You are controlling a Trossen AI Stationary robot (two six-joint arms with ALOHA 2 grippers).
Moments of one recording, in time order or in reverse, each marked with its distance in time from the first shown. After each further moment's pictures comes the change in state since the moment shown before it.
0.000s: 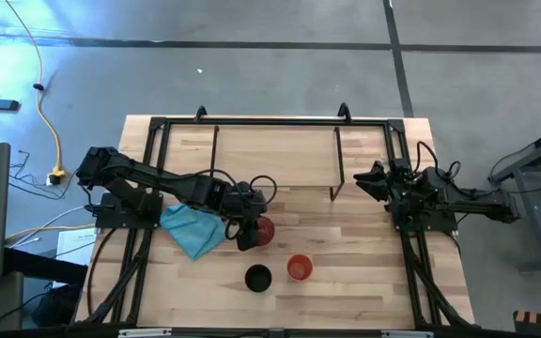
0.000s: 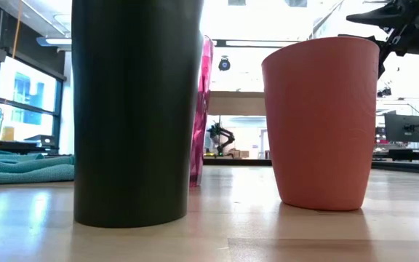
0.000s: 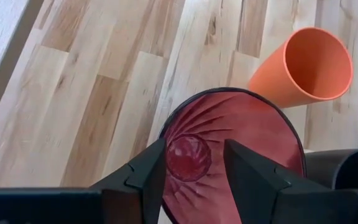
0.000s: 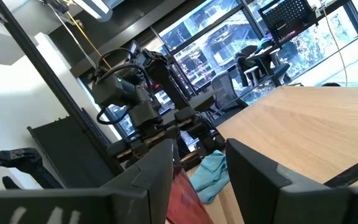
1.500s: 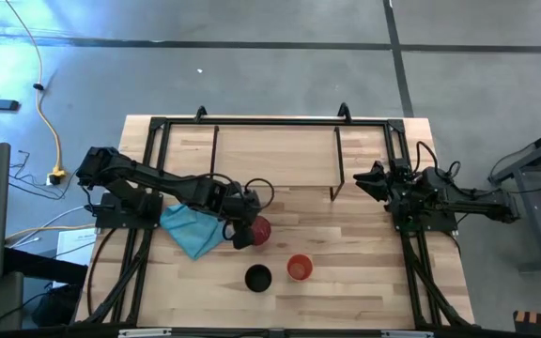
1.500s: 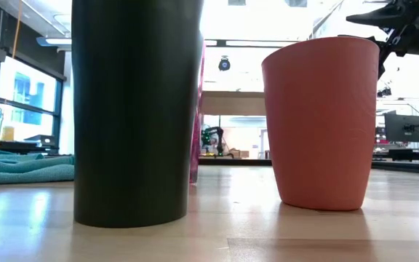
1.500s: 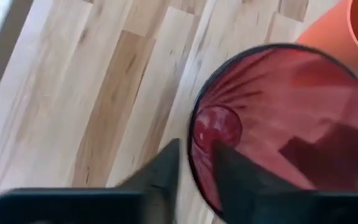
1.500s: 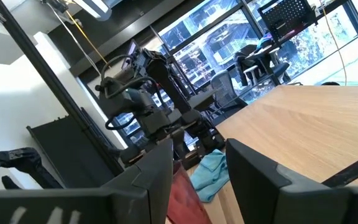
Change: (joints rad) left arm 0.001 0.002 -0.037 -0.098 -0.036 -0.070; right arm 0.000 0.000 -0.001 -0.003 0.000 0.000
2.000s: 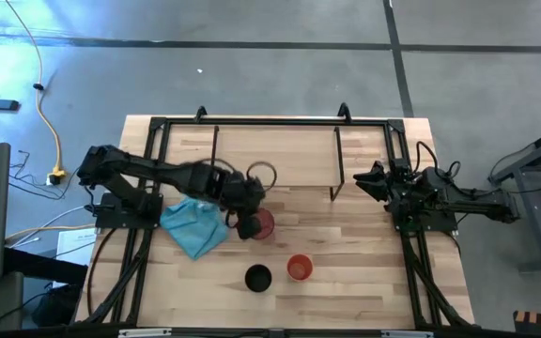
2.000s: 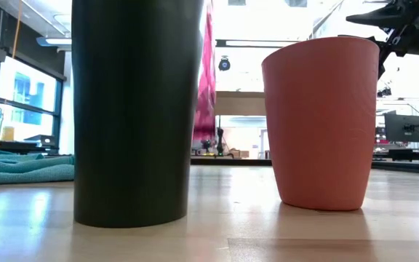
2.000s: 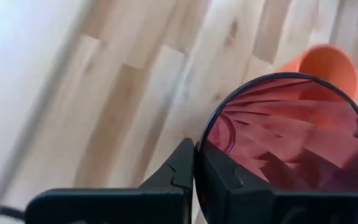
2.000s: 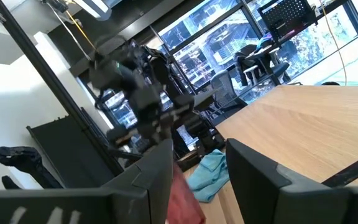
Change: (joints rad) left arm 0.060 0.002 0.187 -0.113 0.033 -0.006; right arm 0.000 0.000 0.000 0.000 0.000 0.000
